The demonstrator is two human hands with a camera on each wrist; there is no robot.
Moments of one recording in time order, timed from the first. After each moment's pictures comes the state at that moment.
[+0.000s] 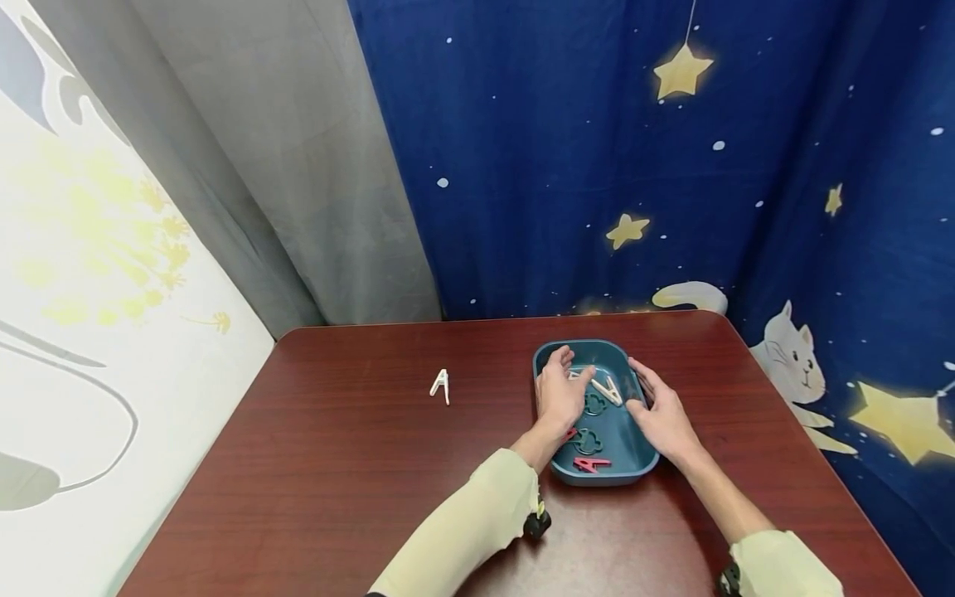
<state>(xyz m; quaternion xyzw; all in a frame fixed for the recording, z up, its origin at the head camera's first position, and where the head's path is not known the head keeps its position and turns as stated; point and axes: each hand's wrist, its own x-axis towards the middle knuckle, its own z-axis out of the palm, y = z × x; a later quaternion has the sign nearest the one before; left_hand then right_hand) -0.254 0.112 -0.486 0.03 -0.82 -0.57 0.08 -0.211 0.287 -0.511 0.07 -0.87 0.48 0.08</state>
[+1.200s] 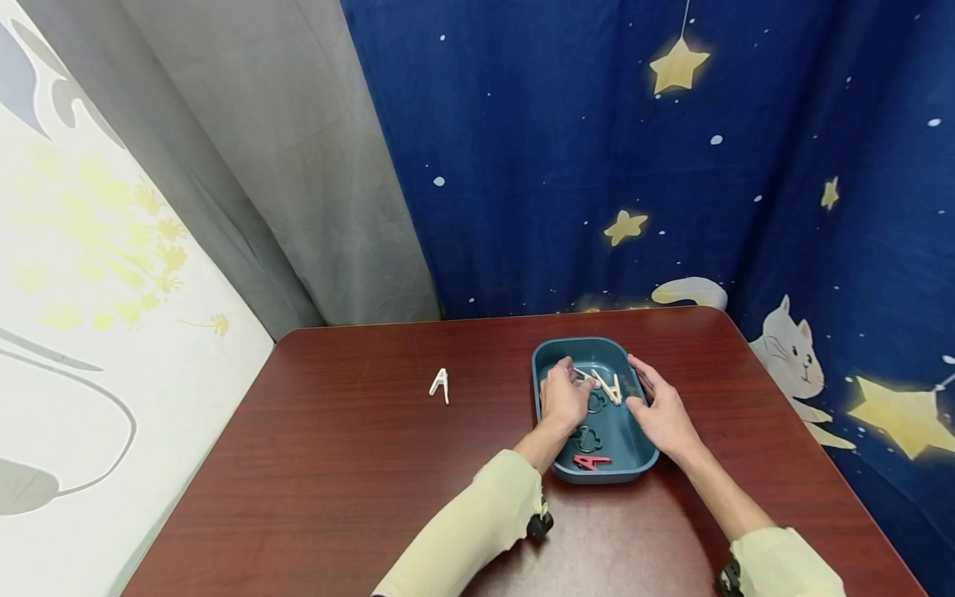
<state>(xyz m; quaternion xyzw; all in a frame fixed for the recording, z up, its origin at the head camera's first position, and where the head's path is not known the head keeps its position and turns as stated) -0.253 0.120 -0.496 0.04 -0.86 -0.51 0.07 -0.211 0.287 -0.509 0.08 -0.87 0.49 0.09</state>
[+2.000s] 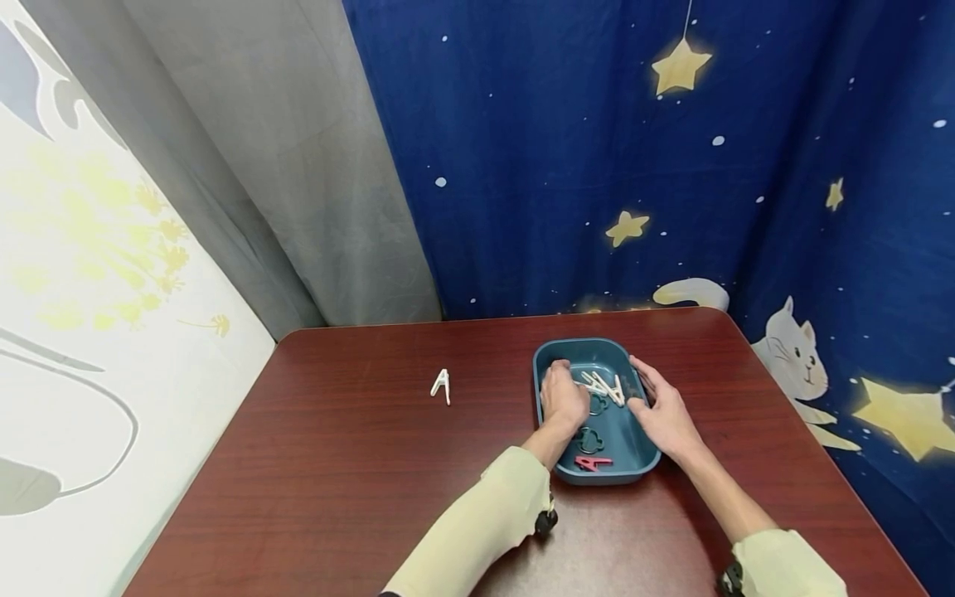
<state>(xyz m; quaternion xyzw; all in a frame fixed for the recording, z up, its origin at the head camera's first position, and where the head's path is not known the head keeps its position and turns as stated) -0.259 0.125 -0.506 0.05 -0.90 -0.43 0.10 -0.213 0.288 -0.513 0.07 -0.87 0.48 0.10</state>
